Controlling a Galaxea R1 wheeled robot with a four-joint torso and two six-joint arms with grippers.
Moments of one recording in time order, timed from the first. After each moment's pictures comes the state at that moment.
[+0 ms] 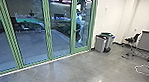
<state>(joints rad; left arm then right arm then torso) 1.47 3.00 -2.67 -0.06 0.13 0.08 -1.54 3.01 -2.65 -0.05 -0.09 -0.01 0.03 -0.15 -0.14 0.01</state>
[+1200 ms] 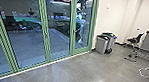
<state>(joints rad) 1.47 3.01 -2.67 -0.05 0.13 0.08 -1.54 3.02 -2.66 -0.05 -0.08 -0.01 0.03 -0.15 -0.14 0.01</state>
